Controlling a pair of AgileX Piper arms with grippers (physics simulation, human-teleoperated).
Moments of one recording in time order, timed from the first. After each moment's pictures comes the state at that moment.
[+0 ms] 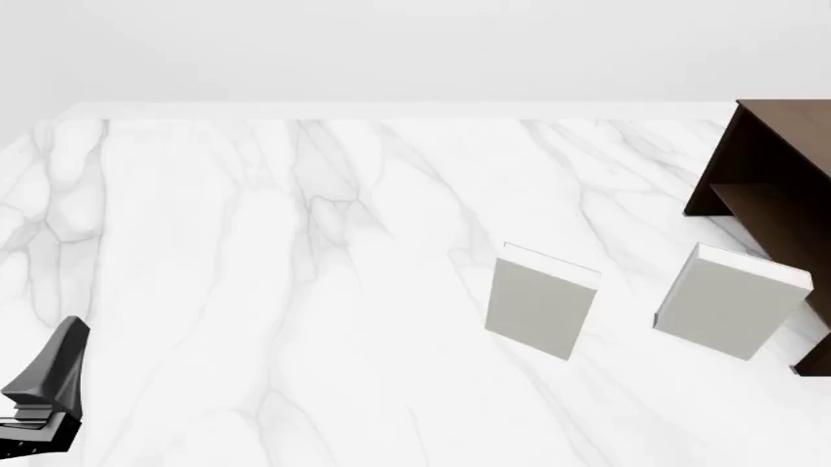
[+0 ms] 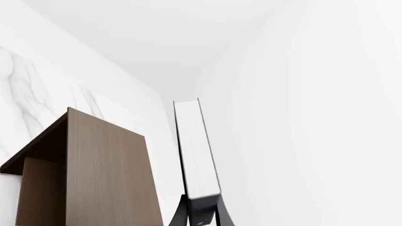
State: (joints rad) left arm 0.00 0.00 0.00 0.00 0.00; right arm -0.53 1.28 -0.98 -0.26 -0.92
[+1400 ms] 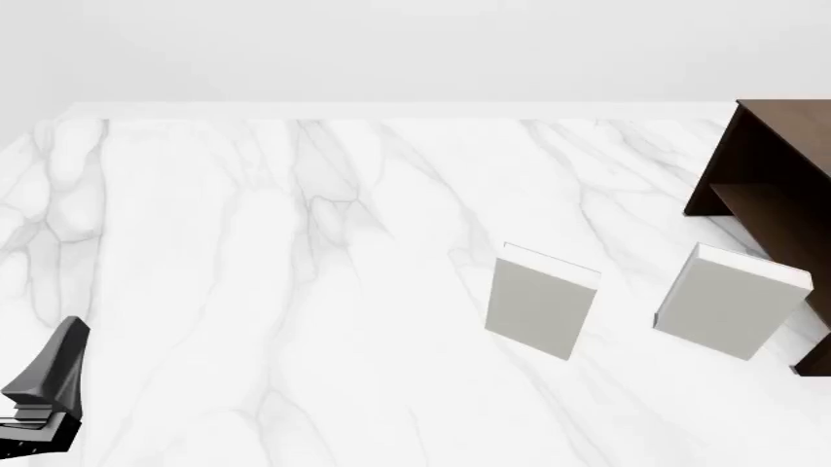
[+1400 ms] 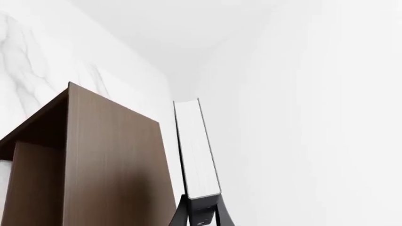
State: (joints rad) left arm 0.00 0.00 0.00 0.00 0.00; right arm -0.57 1.54 -1.03 -0.39 -0.97
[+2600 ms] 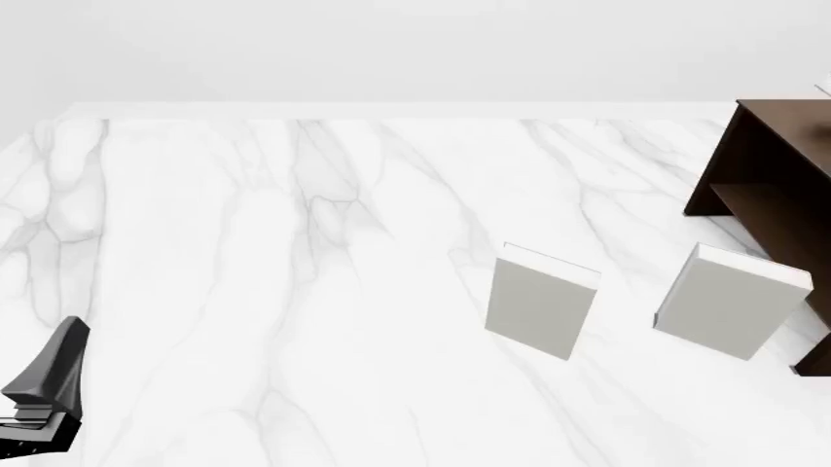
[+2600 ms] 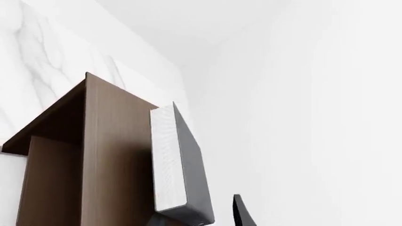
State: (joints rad) left arm 0.00 0.00 0.00 0.00 0.00; right arm -0.56 1.66 -1.05 -0.42 -0.96
